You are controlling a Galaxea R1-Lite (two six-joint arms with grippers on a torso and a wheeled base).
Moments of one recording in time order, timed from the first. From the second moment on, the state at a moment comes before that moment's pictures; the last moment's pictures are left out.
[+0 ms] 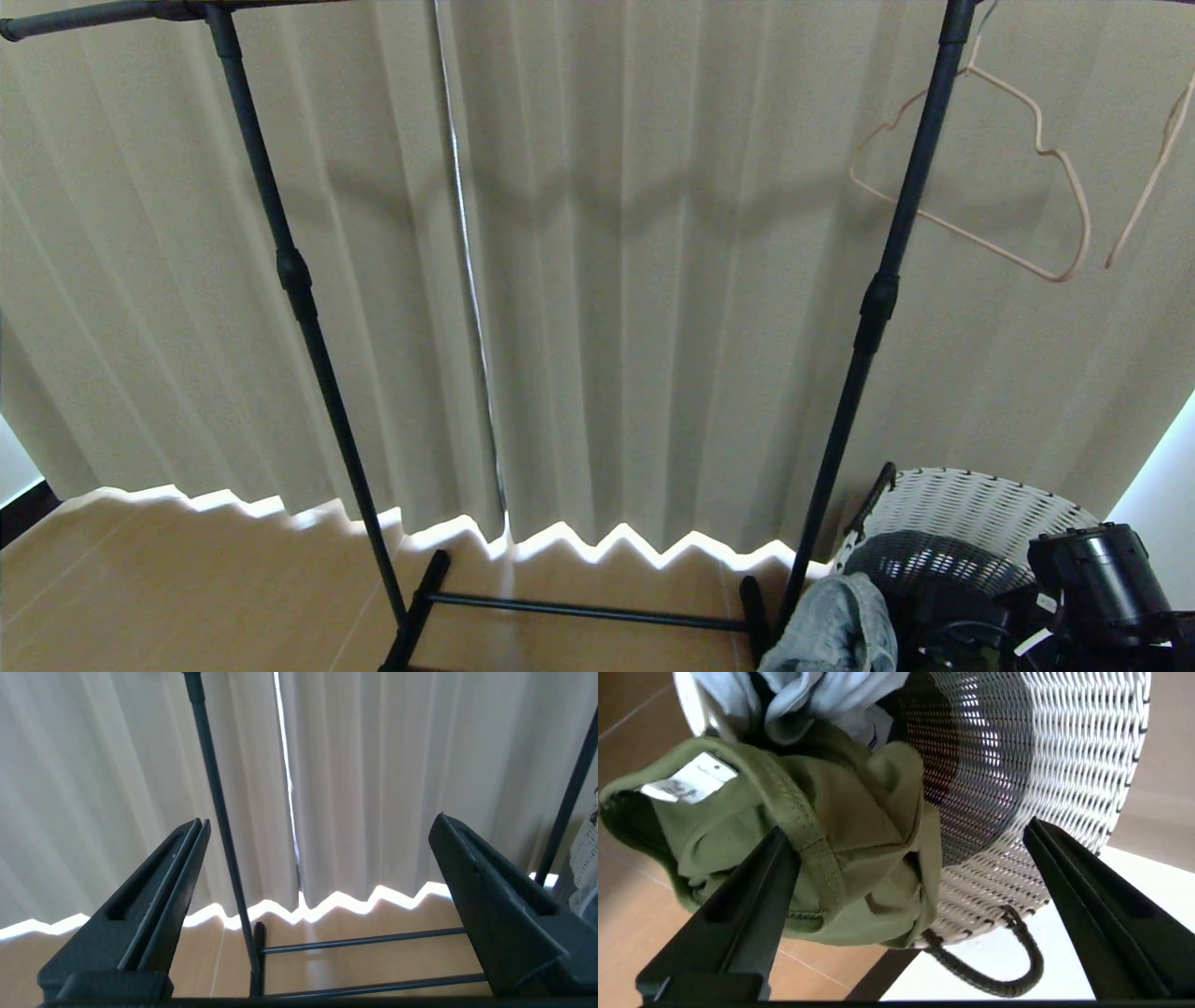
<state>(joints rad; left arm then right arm) -0.01 0.00 0.00 -0.10 -0.14 0.08 0.16 1.72 -0.16 -0.52 -0.24 -0.77</state>
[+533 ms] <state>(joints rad) -0.01 0.00 0.00 -0.10 -0.14 0.08 0.16 1.69 -0.15 -0.52 -0.24 -0.77</state>
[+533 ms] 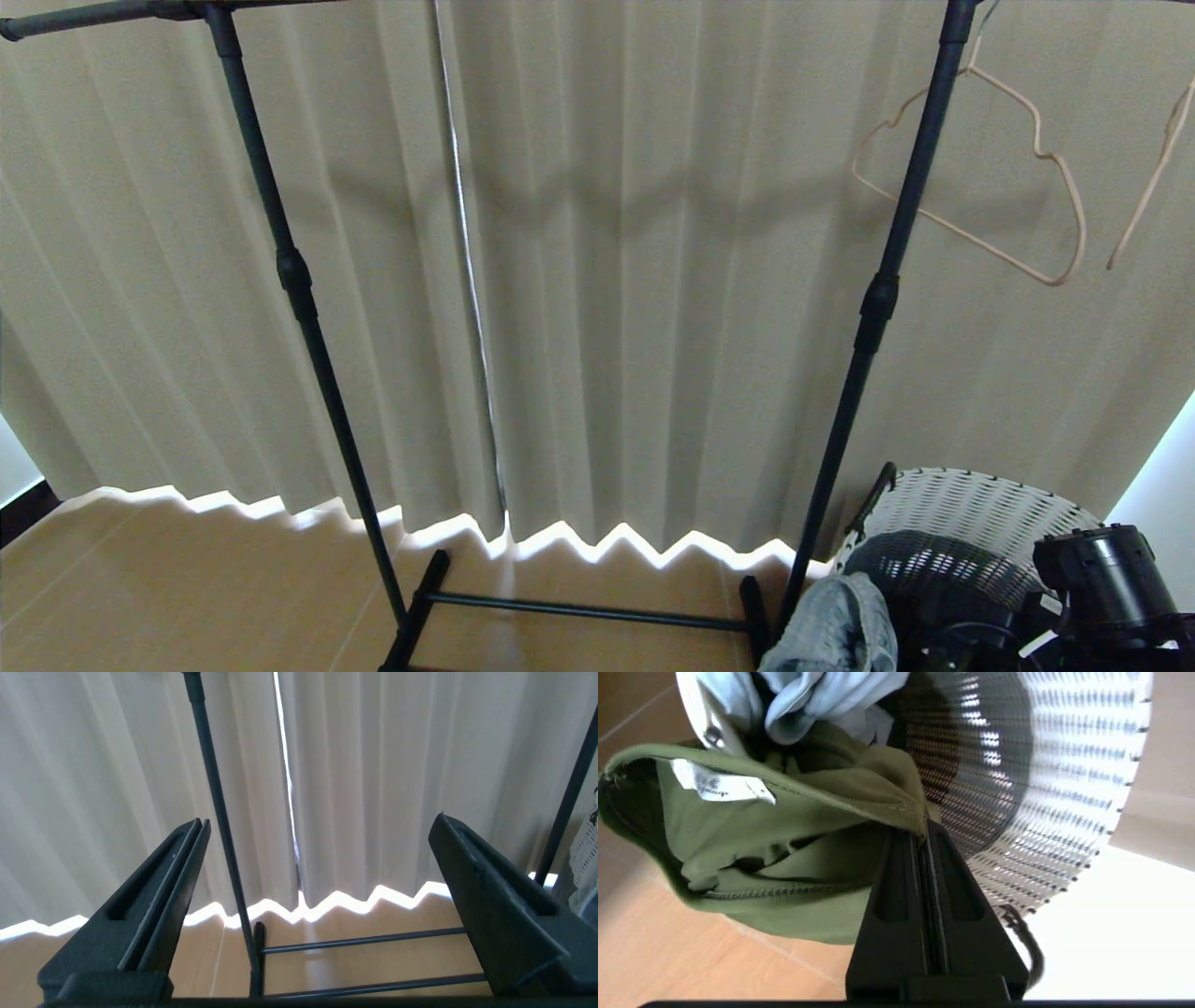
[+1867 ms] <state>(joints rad) -0.01 0.00 0.00 -0.10 -0.14 0.09 -0.03 0.87 -0.30 -0.22 -0.24 -0.73</state>
